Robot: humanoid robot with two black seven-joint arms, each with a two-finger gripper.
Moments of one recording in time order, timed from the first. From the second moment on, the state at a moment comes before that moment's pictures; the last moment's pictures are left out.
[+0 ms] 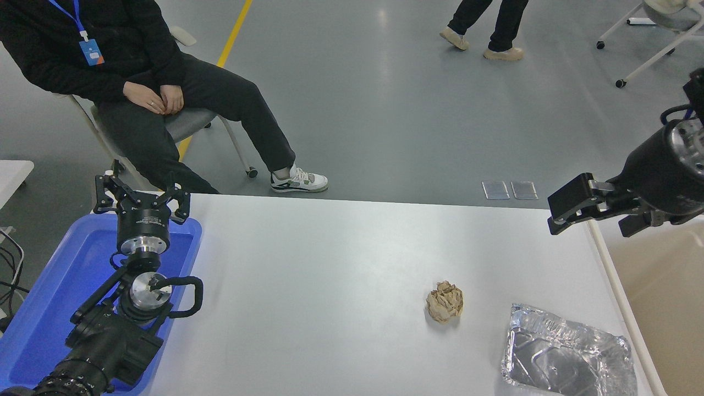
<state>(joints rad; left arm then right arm) -0.52 0.11 -1.24 -0.58 0.09 -0.34 -0.57 2.55 -0.52 -1.44 1.73 -0.25 0.67 -0.01</state>
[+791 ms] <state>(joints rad) -0.52 0.11 -1.24 -0.58 0.09 -0.34 -0.57 2.50 -0.67 -1.46 1.71 -0.37 0.67 -0.01</state>
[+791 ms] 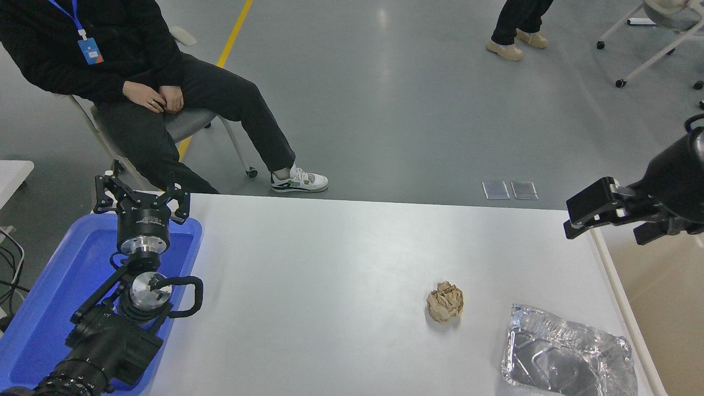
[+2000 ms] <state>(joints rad) -0.52 0.11 -1.24 -0.58 0.09 -0.34 -0.57 1.33 -1.11 -0.81 1.38 -0.92 0.43 -0.01</state>
